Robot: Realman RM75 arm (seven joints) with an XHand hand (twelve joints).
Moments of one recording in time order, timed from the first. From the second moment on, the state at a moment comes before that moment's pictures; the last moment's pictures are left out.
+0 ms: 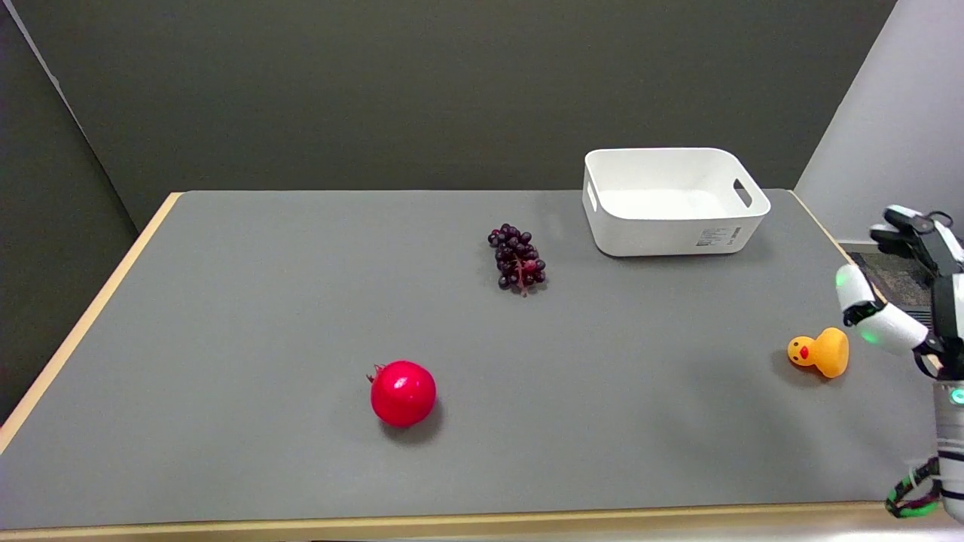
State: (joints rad) arm -0.49 -0.90 -1.61 1.04 1.06 1.42 0.76
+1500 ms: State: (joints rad) arm -0.40 -0.92 -1.87 0.94 1.32 1.21 0.60
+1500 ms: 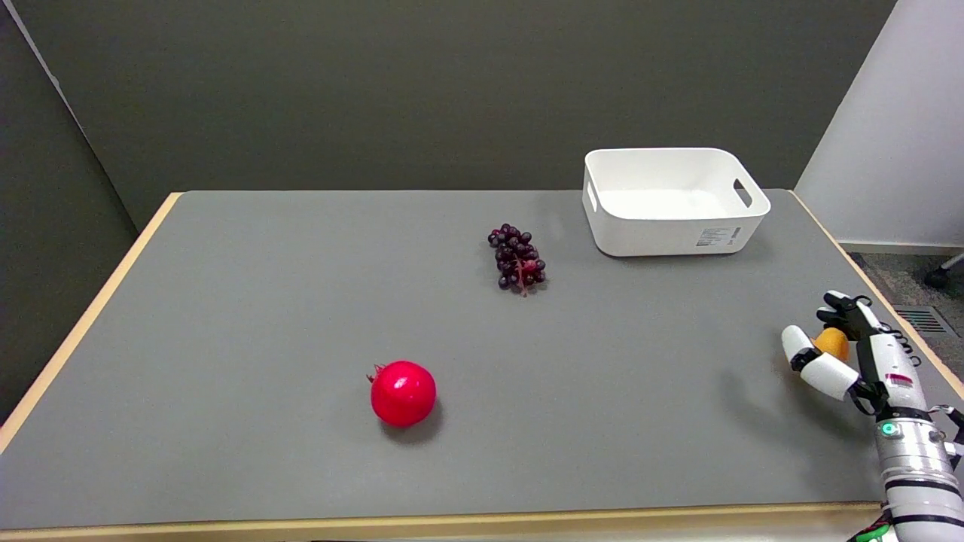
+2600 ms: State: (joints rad) arm -0.24 -0.97 -2.01 0.78 1.31 1.32 0.61
